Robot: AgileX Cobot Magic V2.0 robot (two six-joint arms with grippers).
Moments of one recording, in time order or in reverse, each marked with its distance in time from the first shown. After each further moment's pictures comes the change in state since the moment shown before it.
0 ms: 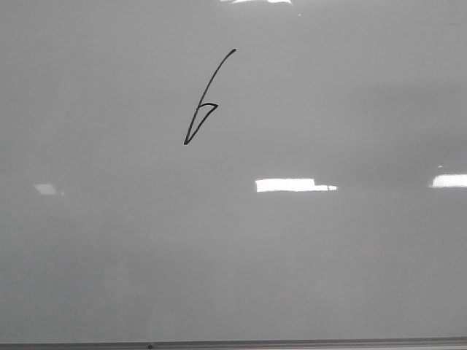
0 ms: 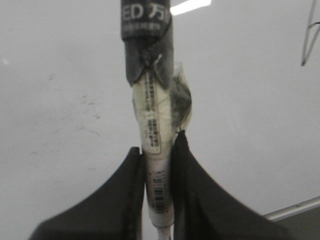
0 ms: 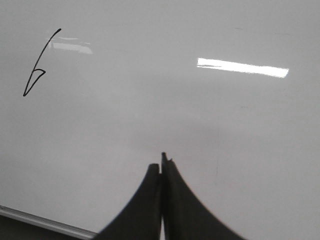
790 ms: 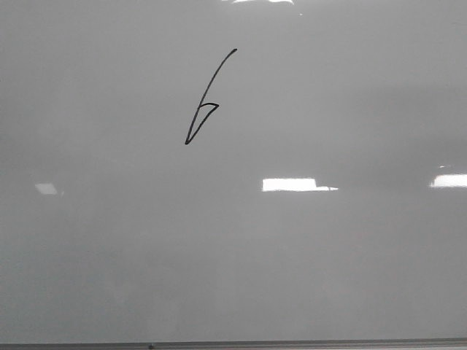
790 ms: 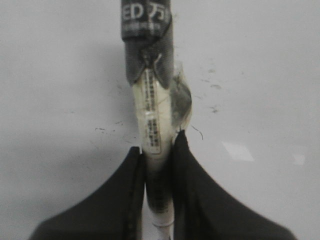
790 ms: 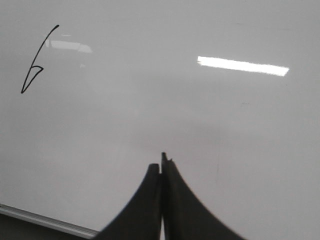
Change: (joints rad) left arm 0.145 0.593 -0.080 -0.089 -0.384 -0.024; right arm 0.000 -0.002 0.020 0.000 -0.010 0.002
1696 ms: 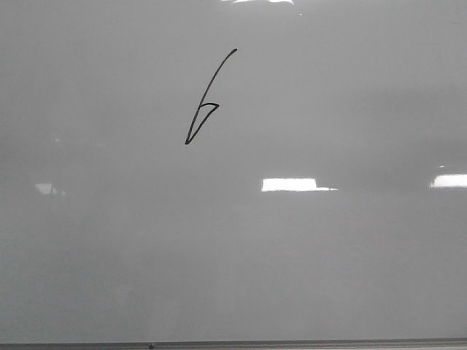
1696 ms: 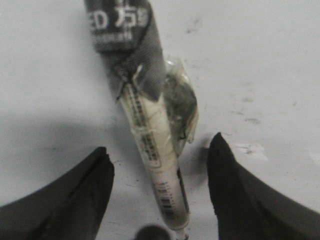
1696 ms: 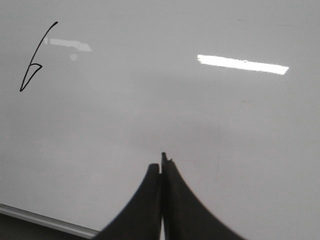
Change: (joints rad) left arm -0.020 0.200 -0.069 0.000 -0.115 0.000; right arm 0.000 0.000 0.007 0.000 -0.006 0.000
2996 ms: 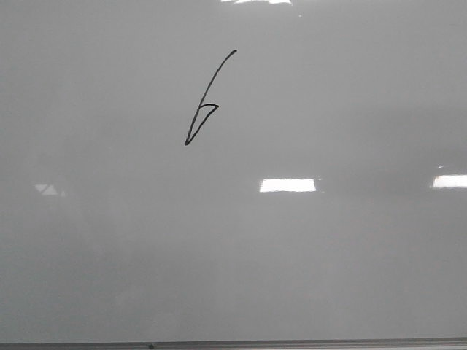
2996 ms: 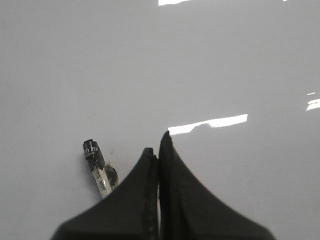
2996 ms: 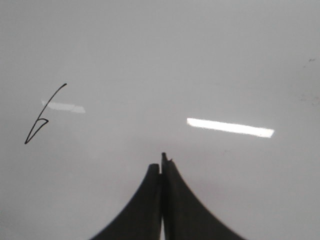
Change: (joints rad) left arm -0.167 -1.183 0.339 0.069 0.219 0.000; right arm 0.000 -0.242 0.070 0.000 -0.096 0.000
